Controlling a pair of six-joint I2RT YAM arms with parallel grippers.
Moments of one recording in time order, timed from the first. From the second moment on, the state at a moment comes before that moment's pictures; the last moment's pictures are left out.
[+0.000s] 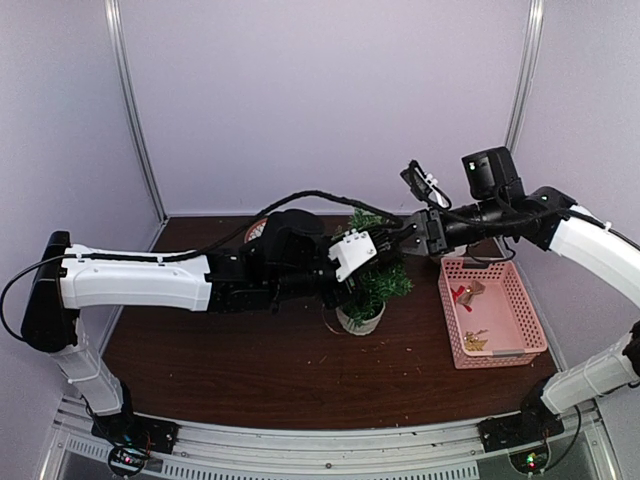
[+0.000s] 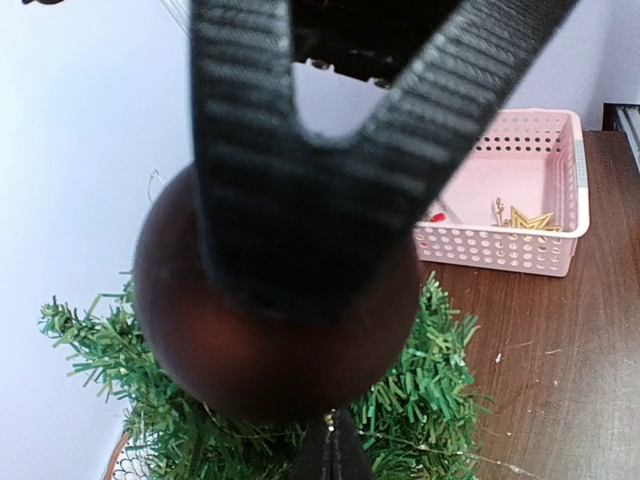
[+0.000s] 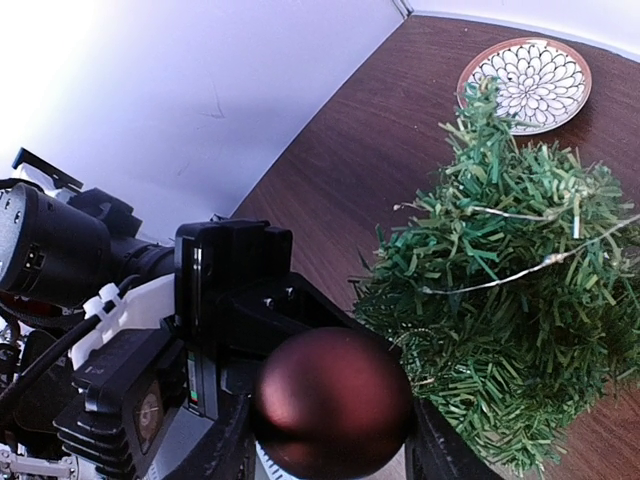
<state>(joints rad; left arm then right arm) -1.16 1.69 1.31 0.03 -0.18 0.40 0.62 1.28 1.30 -0.60 -0.64 0.35</state>
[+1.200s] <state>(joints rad) -1.16 1.69 1.31 -0.03 -0.22 0.43 0.57 1.32 1.27 -0.60 -0.54 0.37</state>
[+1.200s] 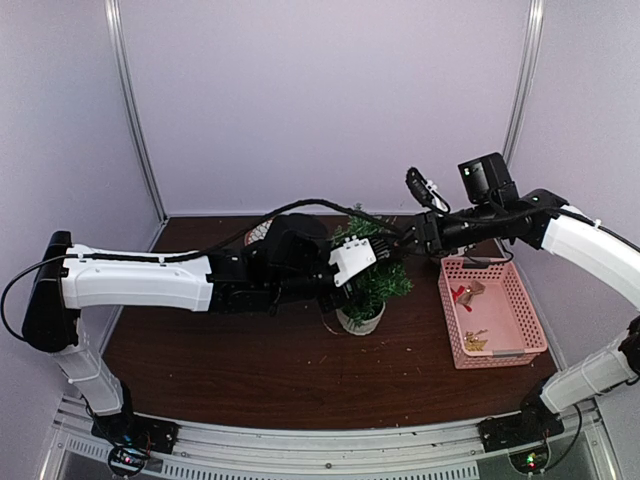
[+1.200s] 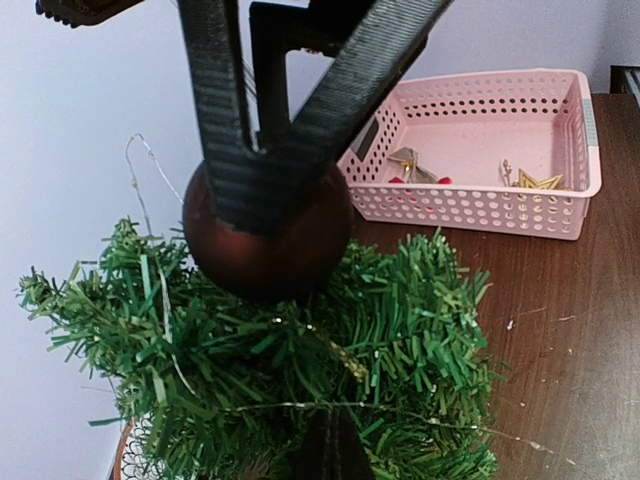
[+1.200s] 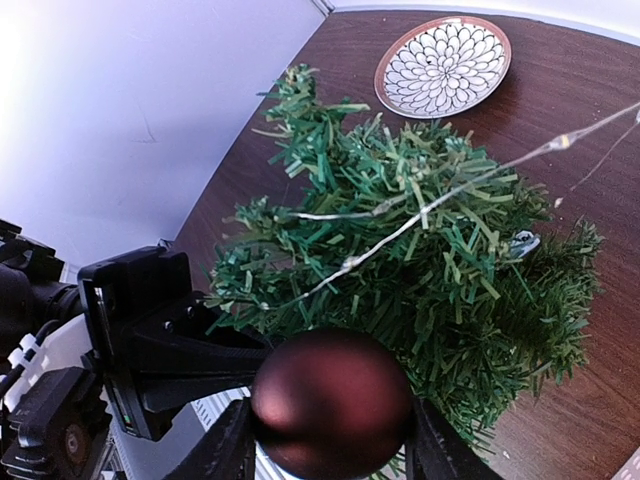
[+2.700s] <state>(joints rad) -0.90 1.42 1.22 -0.10 -0.17 0.11 0.13 1.38 1.20 -0.87 -0.26 0.21</state>
